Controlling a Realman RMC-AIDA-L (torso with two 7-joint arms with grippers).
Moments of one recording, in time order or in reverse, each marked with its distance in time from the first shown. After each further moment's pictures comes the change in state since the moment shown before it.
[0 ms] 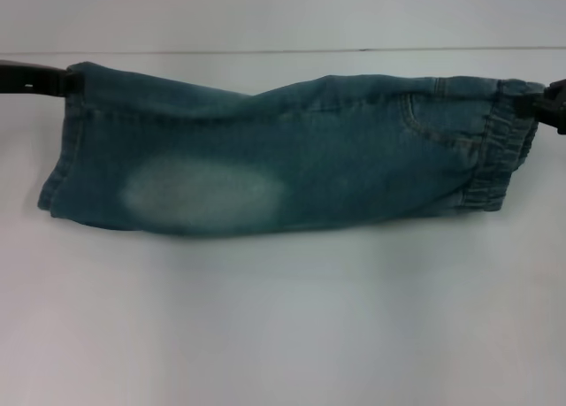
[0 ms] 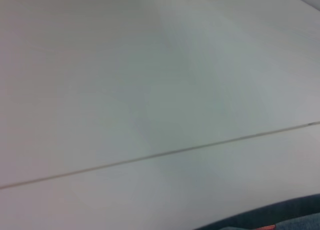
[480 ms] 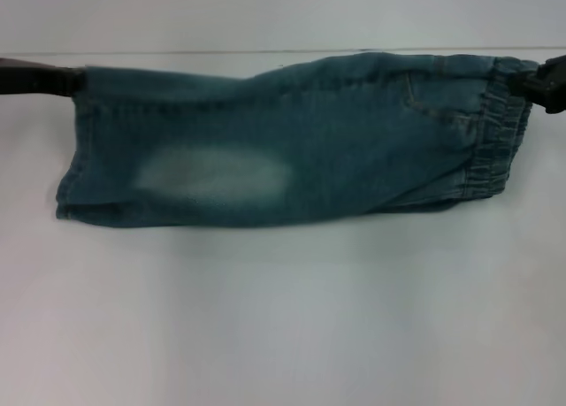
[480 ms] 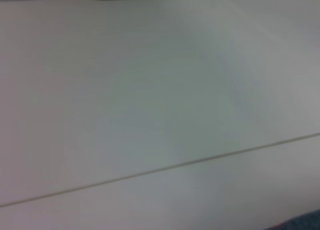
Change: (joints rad) left arm 0.001 -0.017 0.080 -0.071 0.011 -0.203 -0.003; right arm 0.015 0.012 -0.064 0.034 0.000 0.177 -0.016
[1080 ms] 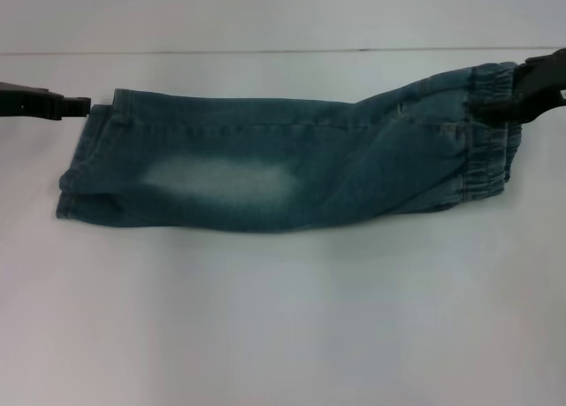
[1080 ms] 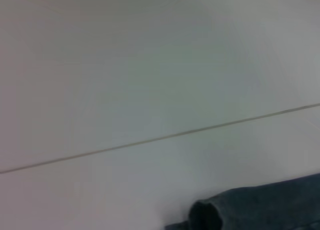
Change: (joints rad) left arm 0.037 0.006 0.008 0.016 0.025 0.039 -0.001; right arm 0.046 0.031 -0.083 0.008 -0.108 0.055 0.038
